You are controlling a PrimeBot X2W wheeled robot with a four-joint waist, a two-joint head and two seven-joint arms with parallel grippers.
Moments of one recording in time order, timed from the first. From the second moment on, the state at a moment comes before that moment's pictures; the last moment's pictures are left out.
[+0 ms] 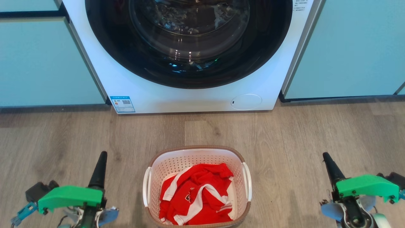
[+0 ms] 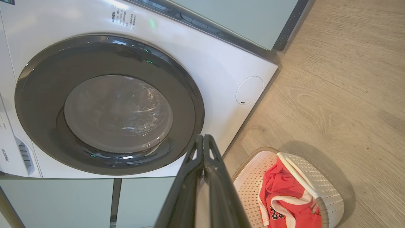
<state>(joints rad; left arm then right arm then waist) 0.01 0.06 -0.04 0.22 -1.30 -0.11 -0.02 -0.02 -0.06 -0.02 0.25 1.33 0.13 -0.01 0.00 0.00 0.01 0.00</state>
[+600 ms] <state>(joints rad) -0.02 0.06 0.01 0.25 -1.50 -0.12 0.04 -0.04 -0.06 -0.06 0.26 1.51 0.13 0.04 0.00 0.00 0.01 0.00</state>
